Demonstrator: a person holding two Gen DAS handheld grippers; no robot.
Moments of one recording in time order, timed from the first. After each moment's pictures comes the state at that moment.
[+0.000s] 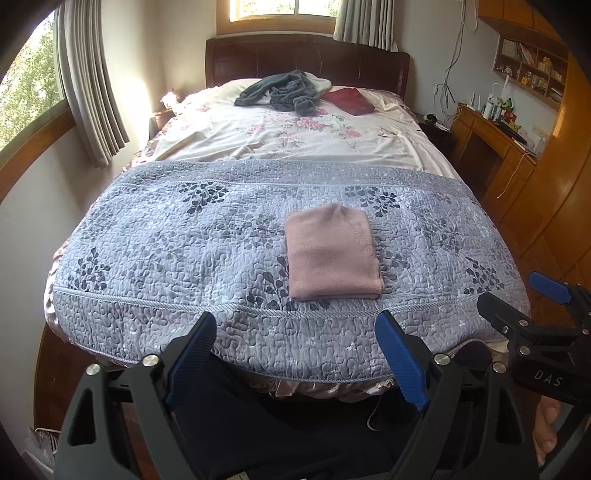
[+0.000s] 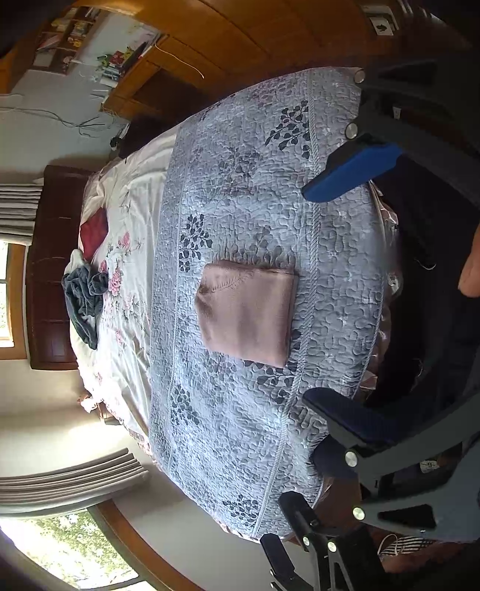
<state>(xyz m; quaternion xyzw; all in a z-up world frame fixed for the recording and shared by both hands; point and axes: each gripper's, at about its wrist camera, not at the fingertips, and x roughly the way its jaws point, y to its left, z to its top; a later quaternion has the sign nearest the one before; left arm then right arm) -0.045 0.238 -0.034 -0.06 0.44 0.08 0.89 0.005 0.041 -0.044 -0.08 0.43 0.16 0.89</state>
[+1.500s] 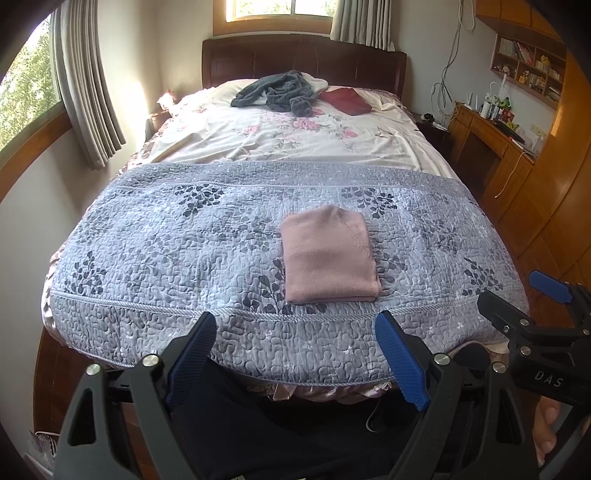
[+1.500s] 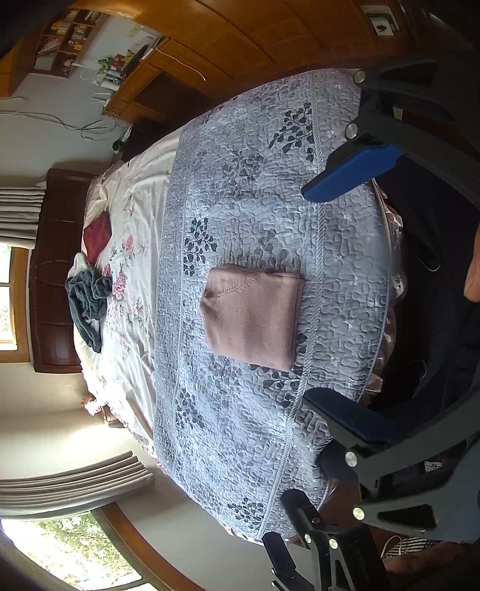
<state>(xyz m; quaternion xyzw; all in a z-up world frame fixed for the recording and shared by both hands) -0.036 0.237 -0.035 -0.05 0.44 0.07 0.89 0.011 0.035 -0.042 -0.08 0.42 0.15 0.89</state>
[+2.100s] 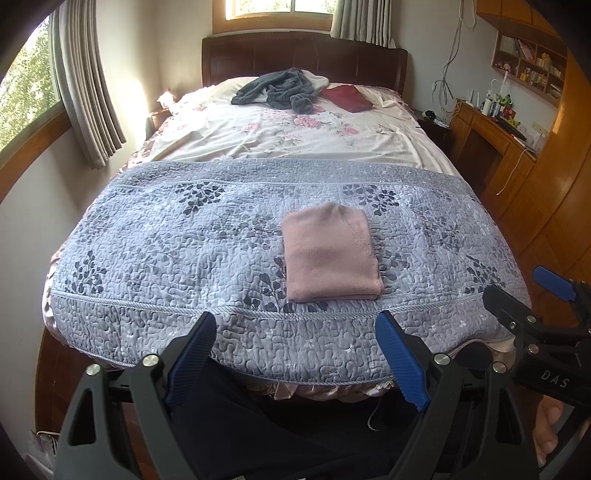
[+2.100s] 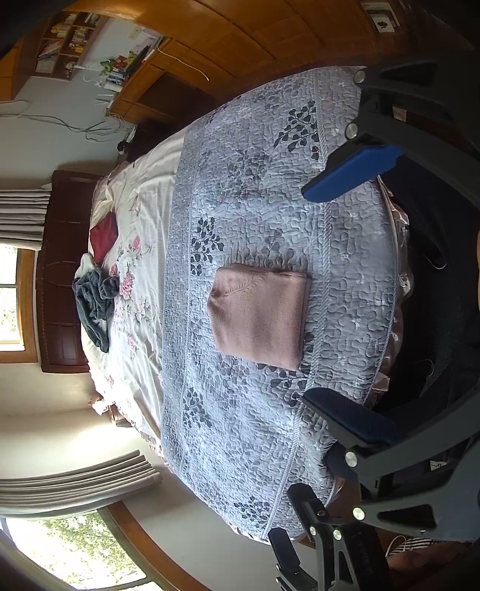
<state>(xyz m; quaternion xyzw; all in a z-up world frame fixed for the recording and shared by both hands) -0.034 0.237 -0.038 -0.05 0.44 0.07 0.89 0.012 0.033 -0.042 -0.07 0.41 0.15 0.90</state>
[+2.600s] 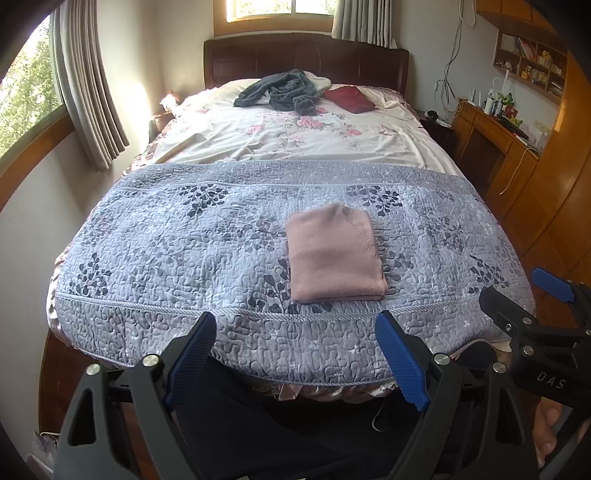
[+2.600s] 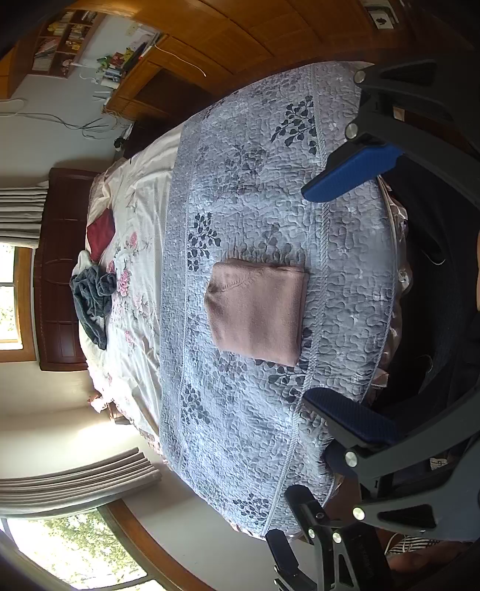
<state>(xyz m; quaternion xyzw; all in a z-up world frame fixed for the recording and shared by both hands) -0.034 0.242 -0.037 -0.04 0.44 0.08 0.89 0.011 0.038 -0.046 -0.06 0.41 0.16 0.89</state>
